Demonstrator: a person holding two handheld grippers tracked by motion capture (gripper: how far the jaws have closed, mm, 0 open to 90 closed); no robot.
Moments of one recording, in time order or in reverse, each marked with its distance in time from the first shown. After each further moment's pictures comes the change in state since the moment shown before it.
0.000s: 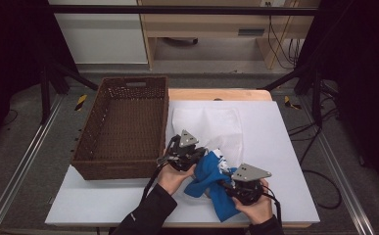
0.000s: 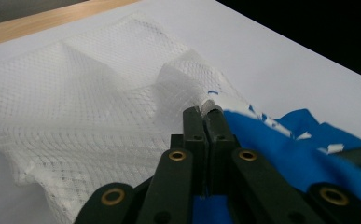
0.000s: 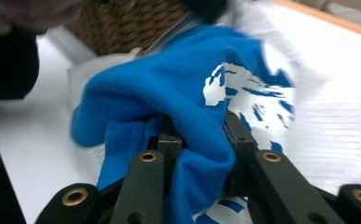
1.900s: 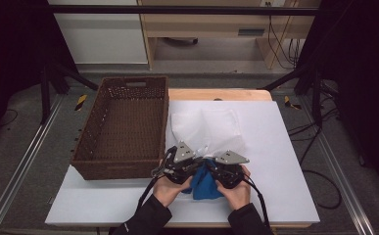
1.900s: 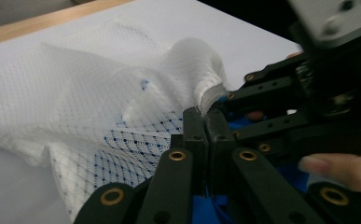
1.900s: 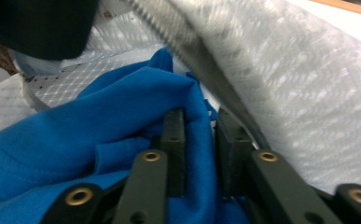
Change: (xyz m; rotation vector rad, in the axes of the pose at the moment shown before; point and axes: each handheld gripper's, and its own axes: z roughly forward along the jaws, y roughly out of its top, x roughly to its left) left arm -0.009 -0.029 -0.017 -0.033 -0.039 0.036; right arm -0.016 0.006 0.065 0.007 -0.156 0.127
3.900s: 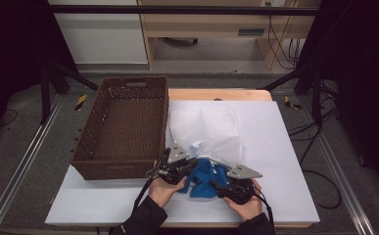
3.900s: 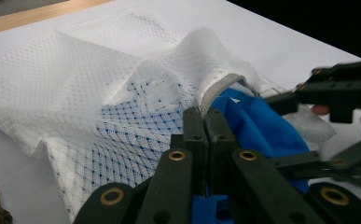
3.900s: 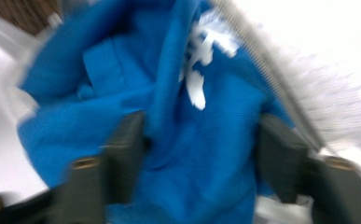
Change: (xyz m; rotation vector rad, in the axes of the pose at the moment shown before) left arm 0.009 -0.010 -0.003 0.001 0.025 -0.011; right arm -0.001 -0.037 -0.027 0.024 0.041 0.049
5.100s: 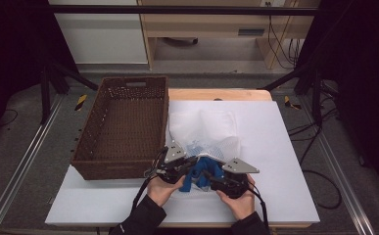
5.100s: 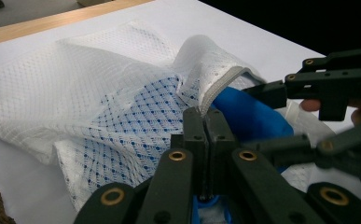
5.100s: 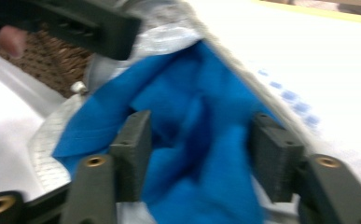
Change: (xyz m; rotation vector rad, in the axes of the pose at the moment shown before) left arm 0.003 0.002 -0.005 -0.033 -0.011 -0.001; right arm 0.014 0.028 0.001 -0.118 0.008 0.015
